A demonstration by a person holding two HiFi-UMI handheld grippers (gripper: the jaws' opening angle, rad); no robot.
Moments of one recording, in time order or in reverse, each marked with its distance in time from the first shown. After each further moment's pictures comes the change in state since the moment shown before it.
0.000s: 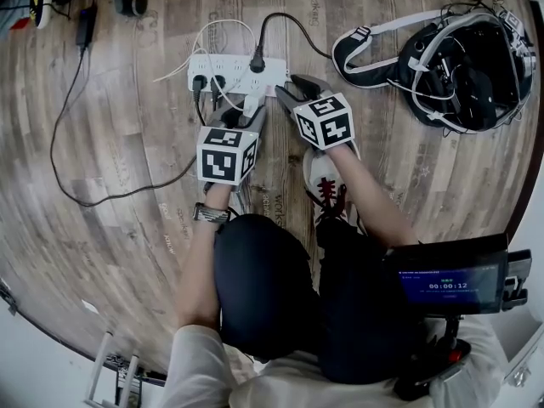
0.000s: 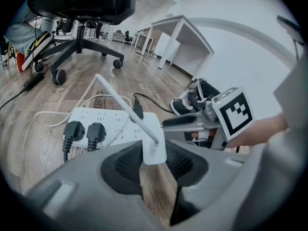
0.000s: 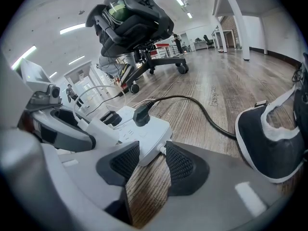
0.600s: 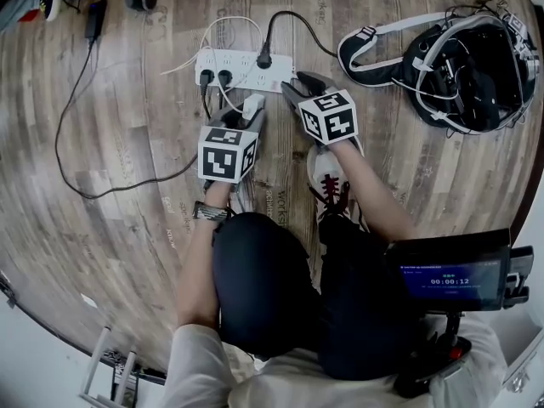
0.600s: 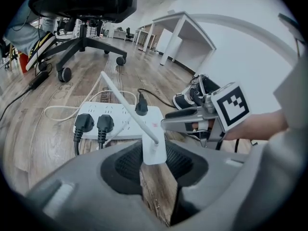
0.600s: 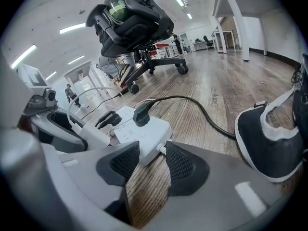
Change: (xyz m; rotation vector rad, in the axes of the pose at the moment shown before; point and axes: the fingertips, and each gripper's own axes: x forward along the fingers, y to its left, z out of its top) left arm -0.013 0.007 -0.018 -0.004 0.041 0.031; right arm 0.000 0.000 0.000 -0.002 -0.001 -0.009
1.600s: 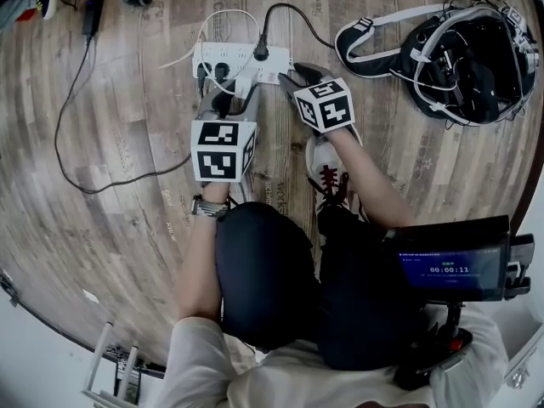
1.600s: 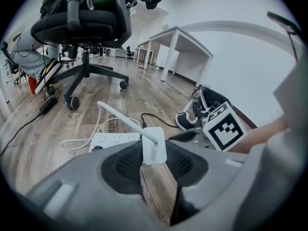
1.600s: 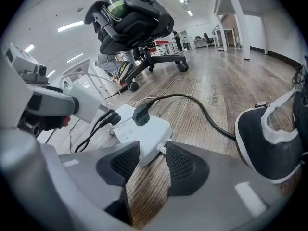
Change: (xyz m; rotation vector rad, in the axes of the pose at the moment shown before) left arm -0.034 -0.002 0.059 0.069 -0.176 0.105; right arm 0.001 0.001 0.000 0.002 0.038 -0.002
